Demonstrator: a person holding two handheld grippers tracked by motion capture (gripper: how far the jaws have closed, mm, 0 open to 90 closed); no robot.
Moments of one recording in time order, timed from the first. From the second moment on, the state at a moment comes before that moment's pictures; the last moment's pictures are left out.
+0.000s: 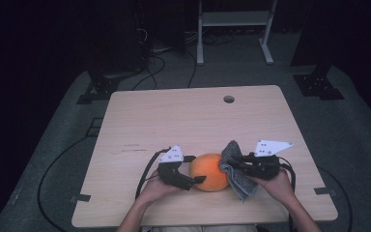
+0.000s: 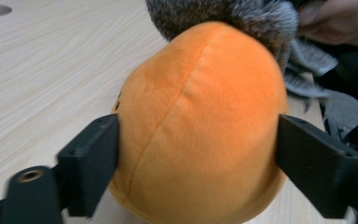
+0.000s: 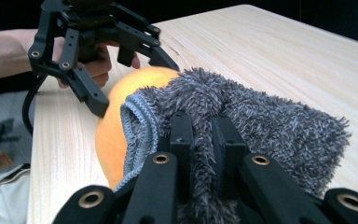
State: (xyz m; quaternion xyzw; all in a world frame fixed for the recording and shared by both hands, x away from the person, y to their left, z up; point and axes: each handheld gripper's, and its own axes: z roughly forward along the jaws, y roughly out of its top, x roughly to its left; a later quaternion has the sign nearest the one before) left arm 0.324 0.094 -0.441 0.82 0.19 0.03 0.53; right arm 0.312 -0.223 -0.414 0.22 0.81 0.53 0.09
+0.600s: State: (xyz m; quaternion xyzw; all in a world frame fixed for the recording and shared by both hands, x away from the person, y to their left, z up) left arm 0.317 0.096 -0.423 0.82 0.19 0.09 0.53; right arm 0.292 -0.236 -0.379 0.21 0.80 0.55 0.11
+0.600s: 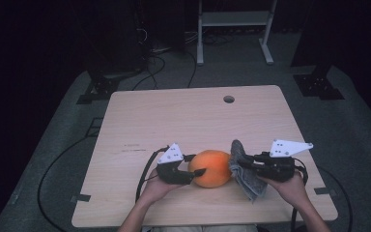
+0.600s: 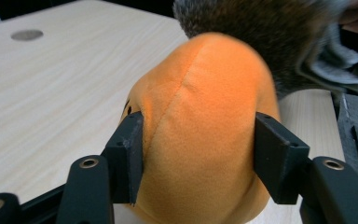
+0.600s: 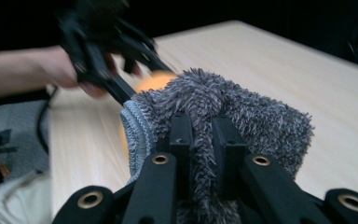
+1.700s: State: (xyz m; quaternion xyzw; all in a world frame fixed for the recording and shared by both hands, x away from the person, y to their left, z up) left arm 0.328 0.089 -0.440 0.83 0.17 -0.01 0.53; right arm 0.300 -0.233 -0.420 0.23 0.81 0.53 0.09
